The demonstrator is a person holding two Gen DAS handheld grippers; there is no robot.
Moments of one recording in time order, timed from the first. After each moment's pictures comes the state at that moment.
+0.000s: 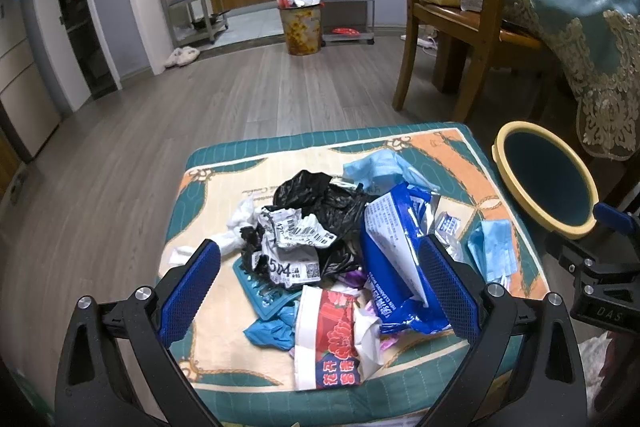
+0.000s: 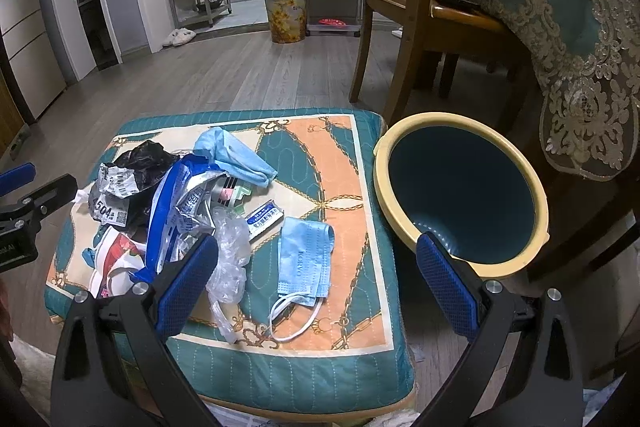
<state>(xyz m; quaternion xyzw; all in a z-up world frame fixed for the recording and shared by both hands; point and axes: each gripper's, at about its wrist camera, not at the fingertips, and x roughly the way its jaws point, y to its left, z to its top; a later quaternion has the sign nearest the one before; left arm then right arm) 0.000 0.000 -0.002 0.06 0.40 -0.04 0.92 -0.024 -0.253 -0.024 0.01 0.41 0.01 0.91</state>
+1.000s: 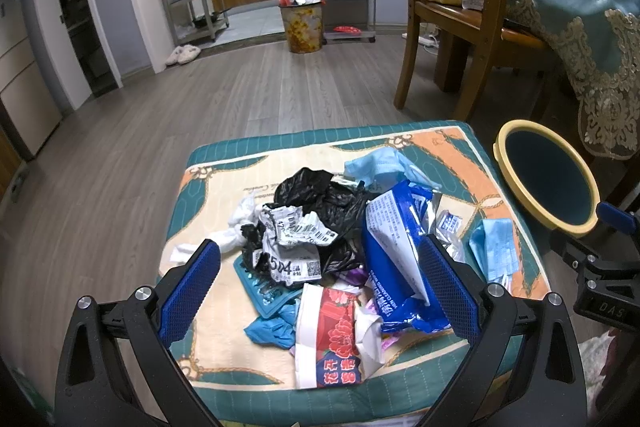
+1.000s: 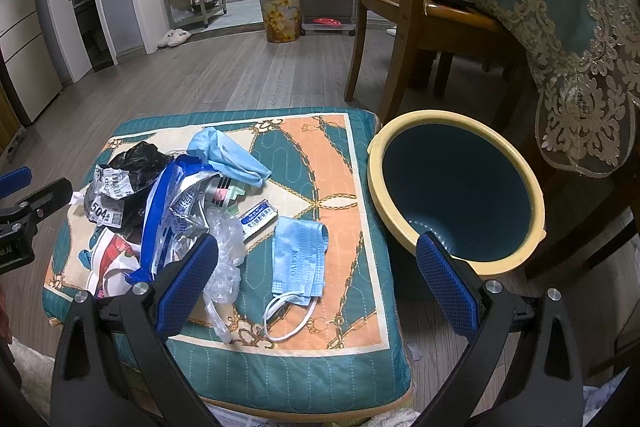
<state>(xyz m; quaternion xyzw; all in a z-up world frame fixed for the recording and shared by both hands) 0.000 0.002 -0.004 0.06 0.40 -0.04 0.92 -0.024 -0.254 -0.024 0.01 0.41 0.00 0.91</state>
